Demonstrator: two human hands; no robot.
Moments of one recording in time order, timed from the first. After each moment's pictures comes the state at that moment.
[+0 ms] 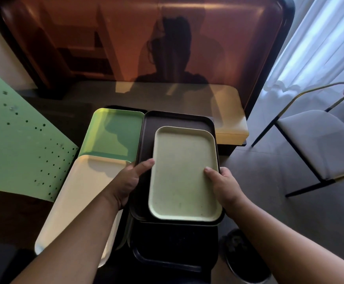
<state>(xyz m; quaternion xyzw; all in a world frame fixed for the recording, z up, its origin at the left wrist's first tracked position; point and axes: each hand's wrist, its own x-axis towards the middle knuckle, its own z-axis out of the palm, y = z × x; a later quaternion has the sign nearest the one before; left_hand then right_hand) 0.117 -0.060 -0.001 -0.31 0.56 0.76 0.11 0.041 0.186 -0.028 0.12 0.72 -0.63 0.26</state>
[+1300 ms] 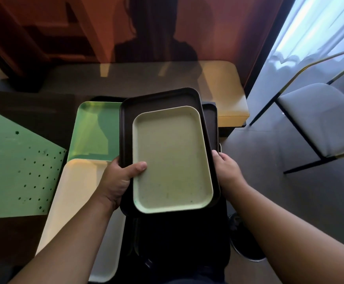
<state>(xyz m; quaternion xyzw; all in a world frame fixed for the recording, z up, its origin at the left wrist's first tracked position) 0.095 -0.108 -0.042 -0.31 0.59 0.74 0.03 -0.003 0.154 -0.063 0.22 0.76 -0.56 0.23</state>
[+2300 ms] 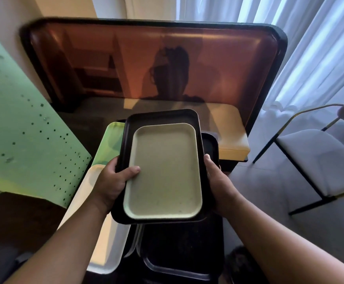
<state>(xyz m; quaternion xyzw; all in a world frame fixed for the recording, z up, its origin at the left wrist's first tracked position) 0.152 -0.113 0.031 -0.28 0.66 0.69 -0.07 0.060 0.140 0.046 0.13 0.58 -0.72 0.36</state>
